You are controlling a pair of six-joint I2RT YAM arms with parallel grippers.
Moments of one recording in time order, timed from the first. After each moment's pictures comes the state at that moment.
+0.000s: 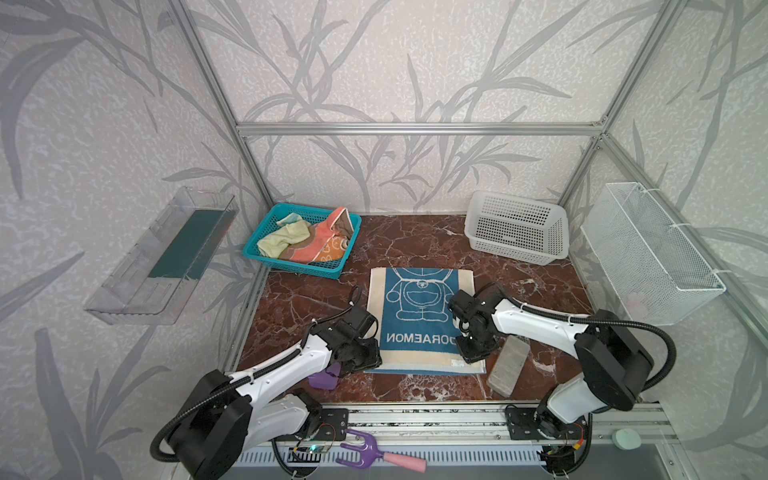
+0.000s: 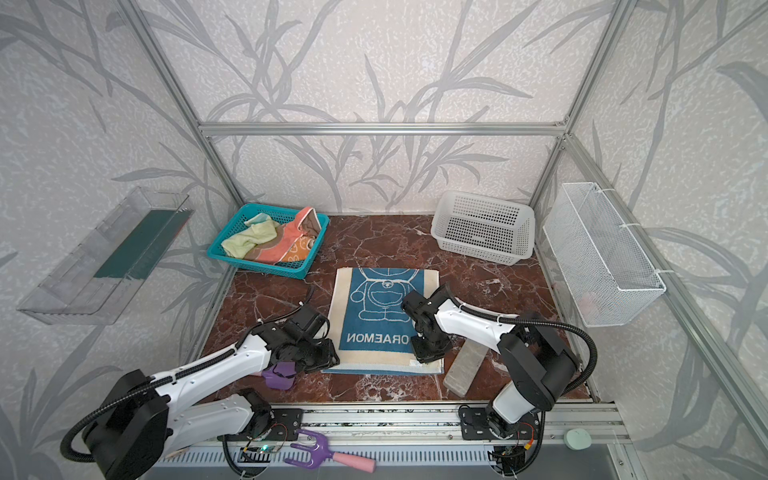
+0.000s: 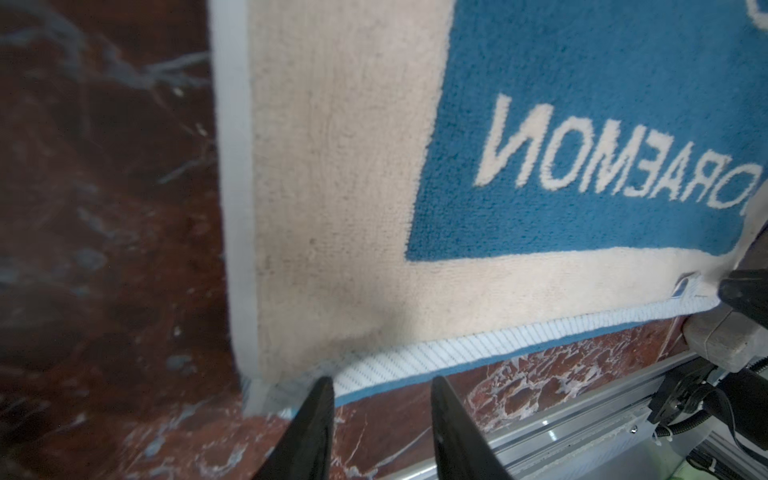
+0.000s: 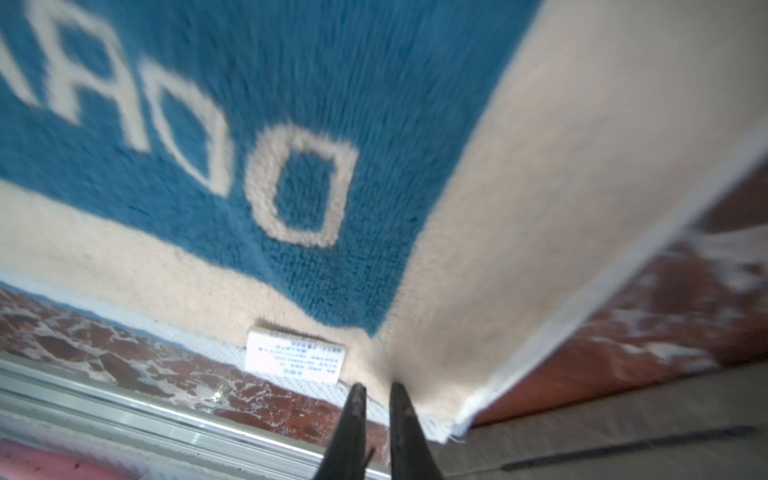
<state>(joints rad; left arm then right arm) -0.60 1.13 0.56 -0.69 0.24 -0.78 0.73 1.57 0.97 -0.99 -0.14 0.43</state>
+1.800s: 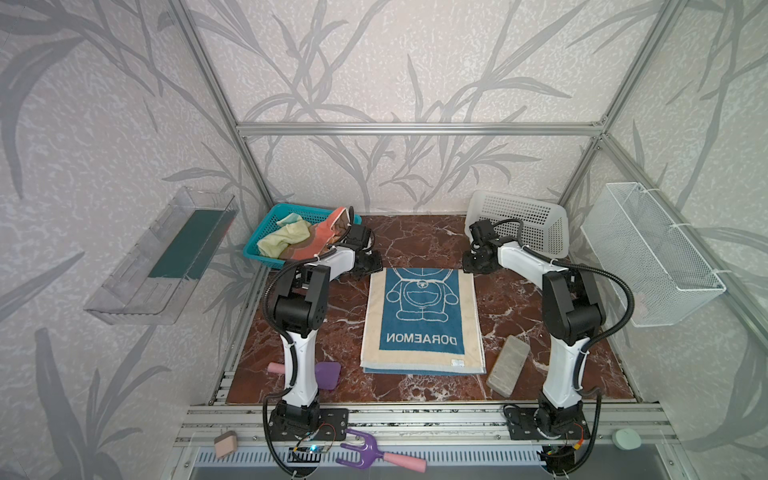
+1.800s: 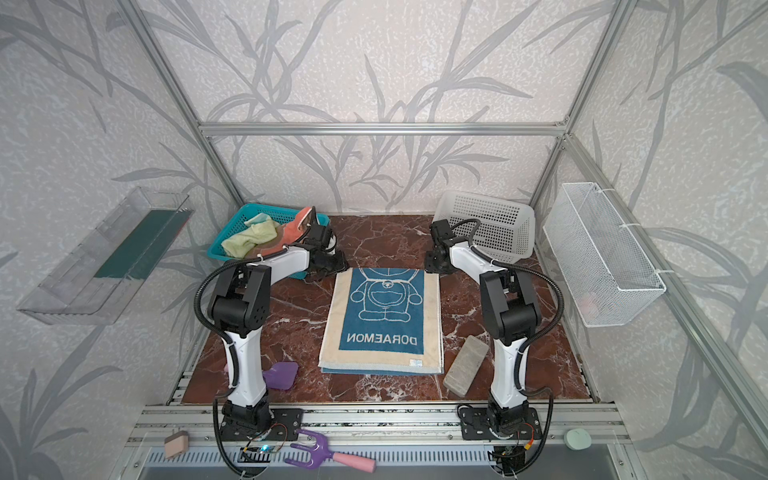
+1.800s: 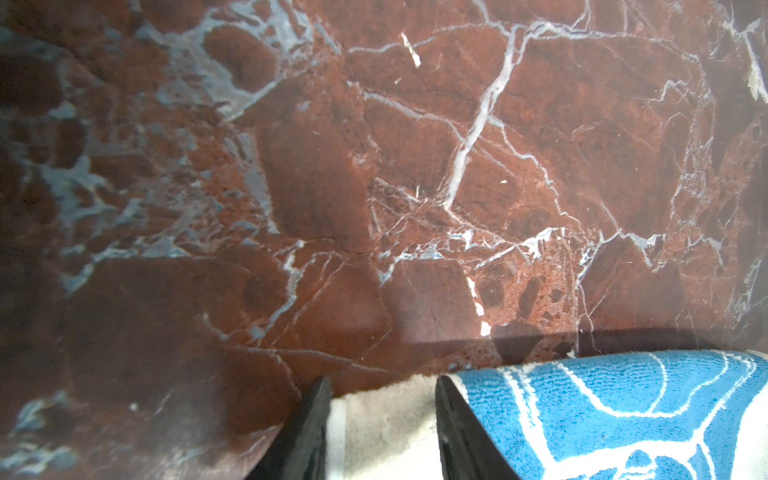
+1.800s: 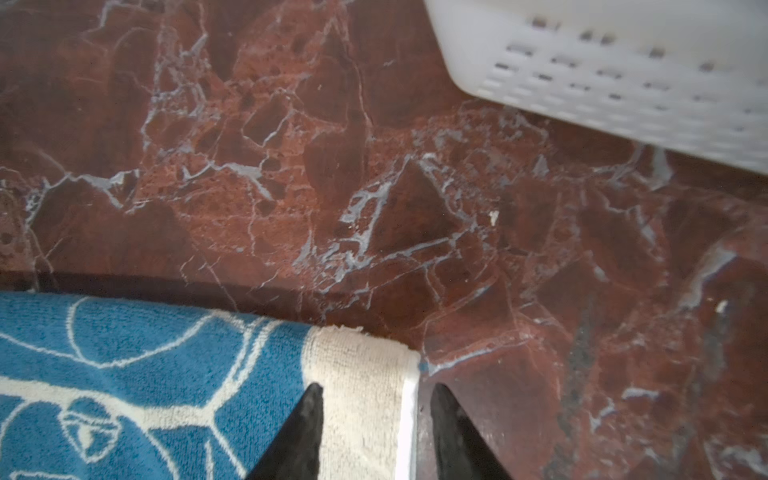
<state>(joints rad) -0.23 2.09 1.42 -0.38 0.19 -0.44 0.30 1.99 1.47 -0.58 0.03 0.32</state>
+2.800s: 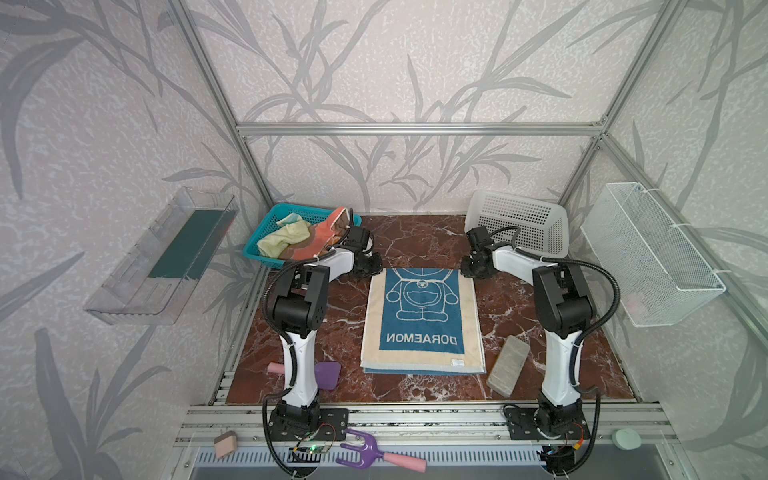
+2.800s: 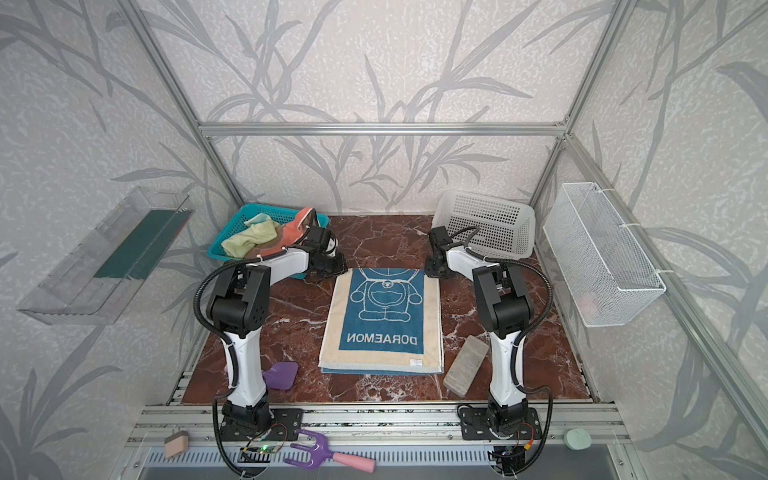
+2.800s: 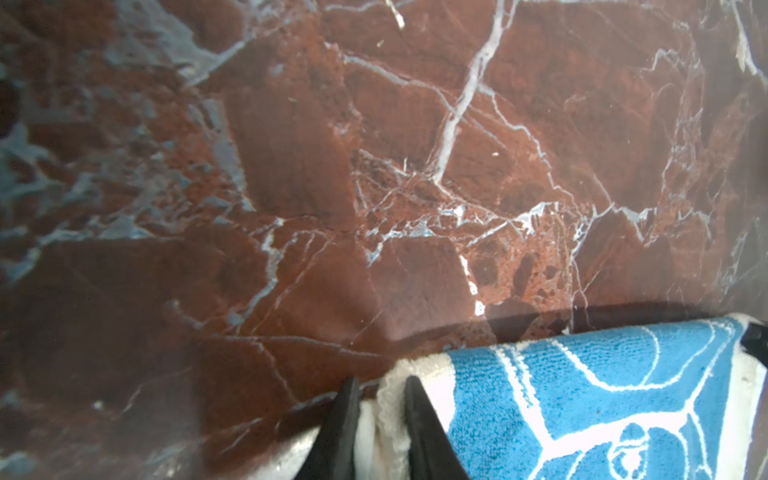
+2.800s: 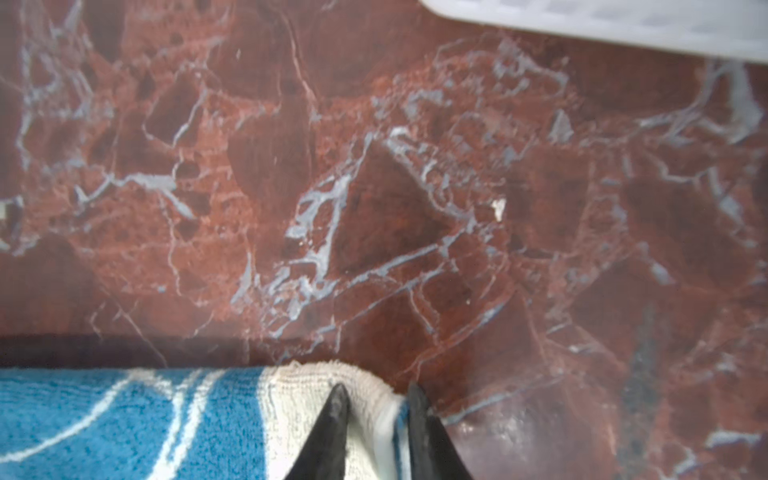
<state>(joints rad) -0.22 2.08 1.40 -0.37 0.24 -0.42 0.29 2.09 1.45 -0.50 0.04 0.44</state>
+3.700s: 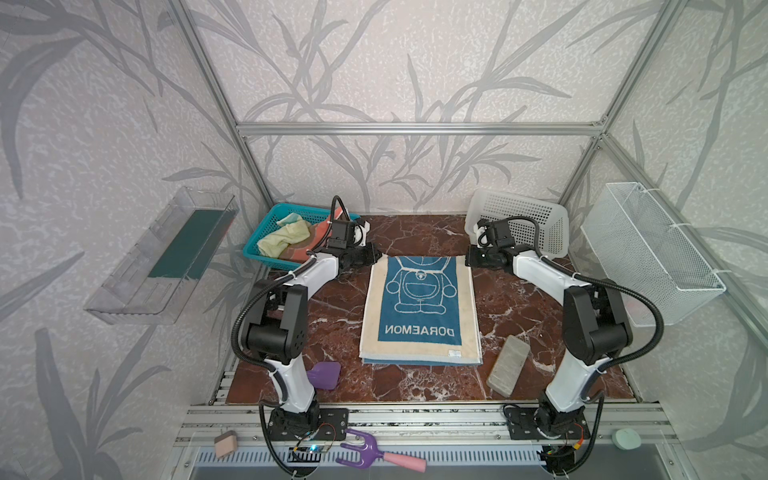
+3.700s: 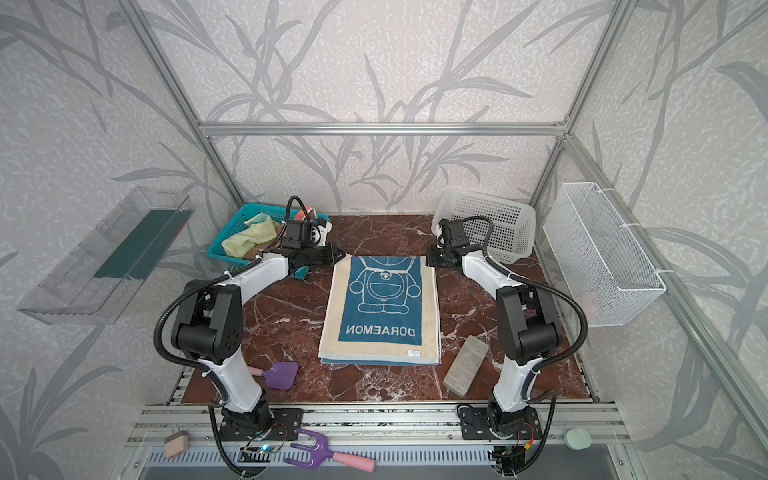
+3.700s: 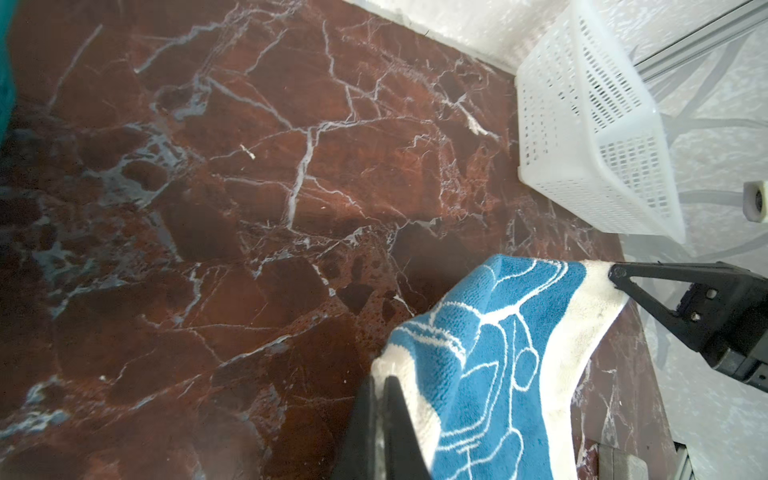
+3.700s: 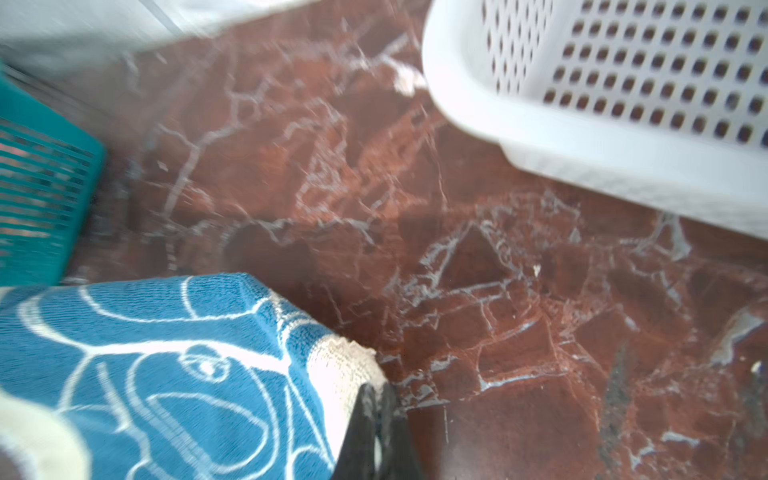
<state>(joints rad) -0.17 1.79 1.23 -0.19 0.47 -0.37 0.25 1.79 1.27 -0.30 -0.18 0.32</state>
